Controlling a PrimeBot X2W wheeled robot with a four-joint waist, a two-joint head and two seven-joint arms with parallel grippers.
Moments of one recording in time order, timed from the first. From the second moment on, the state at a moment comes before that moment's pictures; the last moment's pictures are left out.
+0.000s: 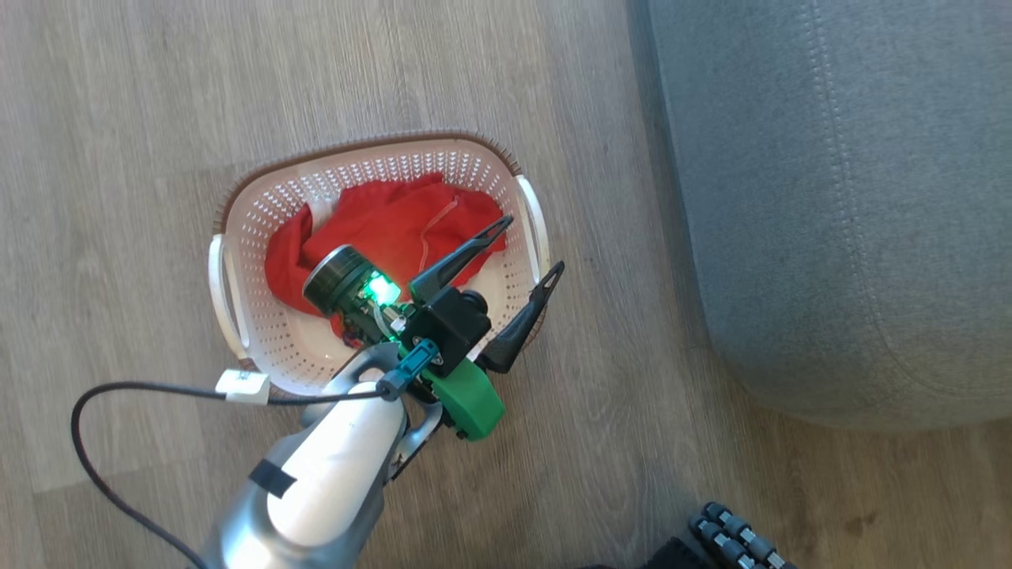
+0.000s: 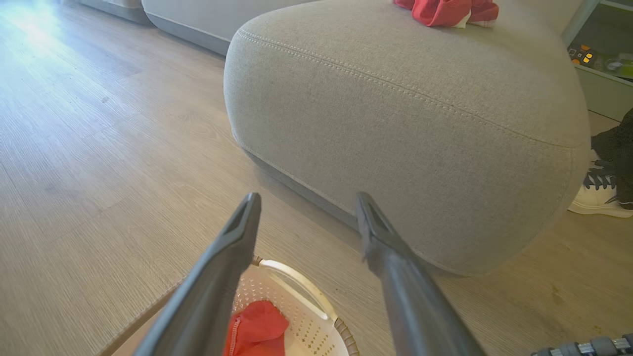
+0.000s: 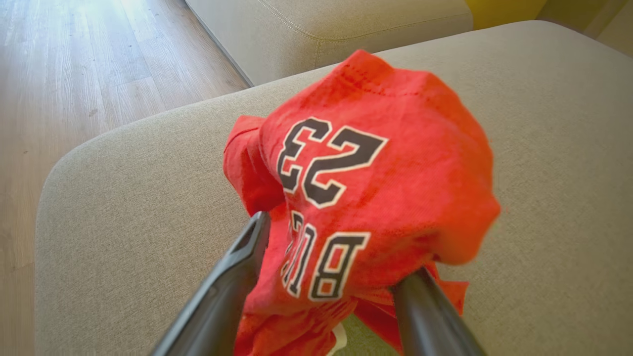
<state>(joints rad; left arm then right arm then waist) -0.49 0.09 -0.60 0.31 -0.04 -0.13 -0.25 -1.17 -0.60 0.17 1.29 0.67 0.13 -0.10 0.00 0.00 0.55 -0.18</state>
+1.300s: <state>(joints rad) -0.27 0.06 -0.55 0.29 -0.15 -0.13 -0.25 -1.01 -0.59 0.33 1.07 0.70 0.13 -0.25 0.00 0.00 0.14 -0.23</state>
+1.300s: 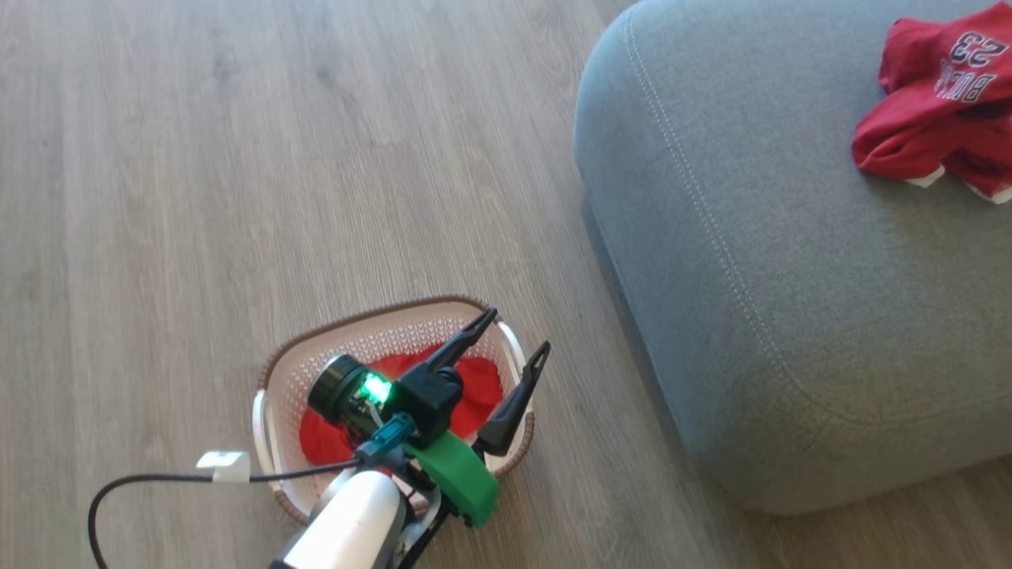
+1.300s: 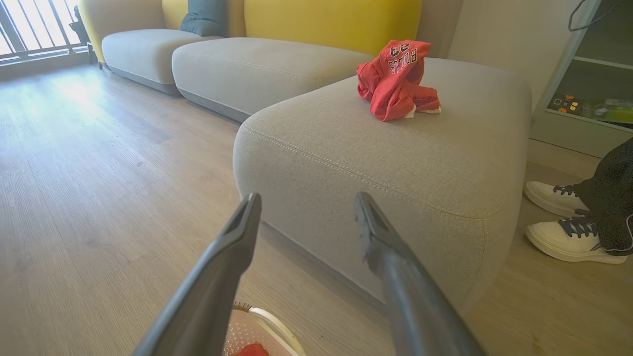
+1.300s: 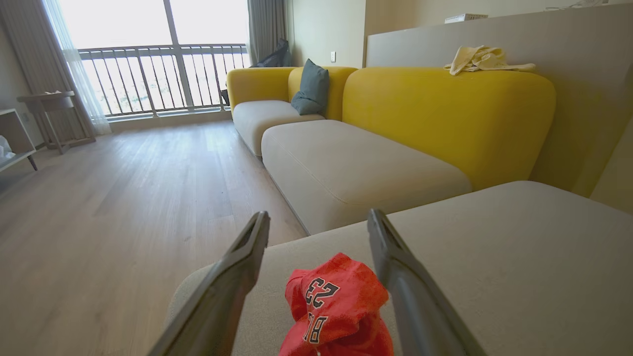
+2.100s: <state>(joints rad) -0.17 0.05 -0.41 0.22 -0.25 -0.01 -0.25 -0.46 -0.34 0.08 0.33 0.51 0.13 -0.25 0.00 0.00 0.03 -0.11</state>
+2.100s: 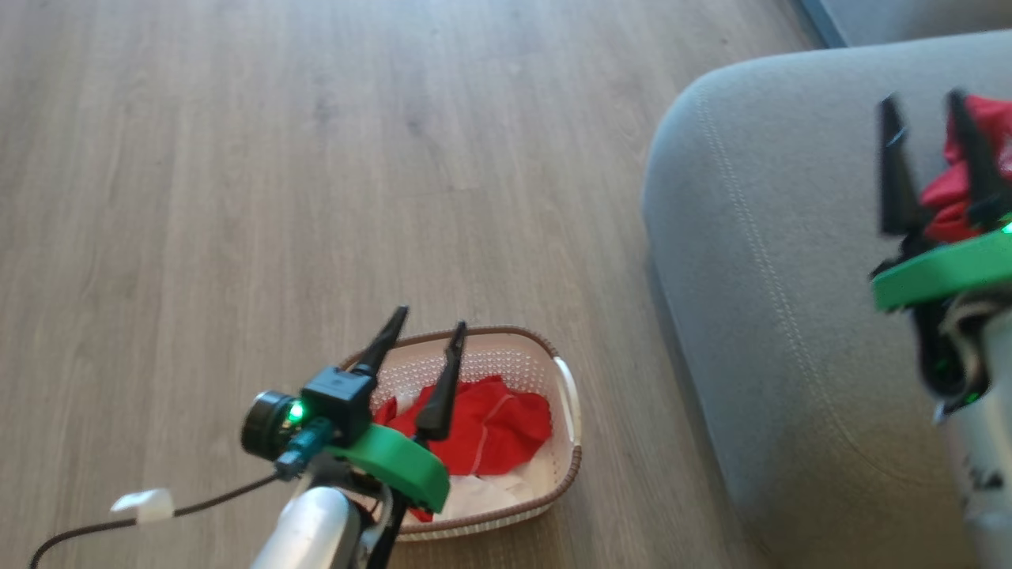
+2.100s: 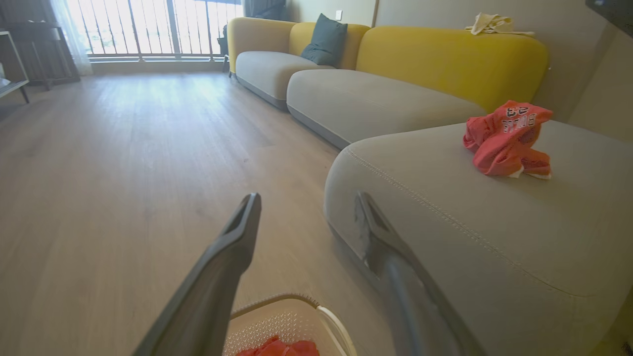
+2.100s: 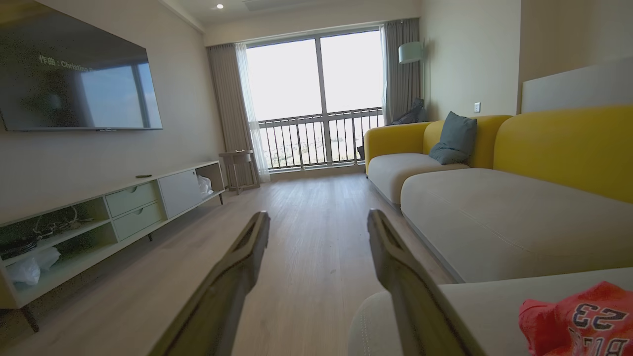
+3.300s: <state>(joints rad) -0.04 0.05 -0.21 0.15 -0.28 0.18 -0.25 -0.04 -0.08 0.04 0.21 0.32 0.13 -0.25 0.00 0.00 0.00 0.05</state>
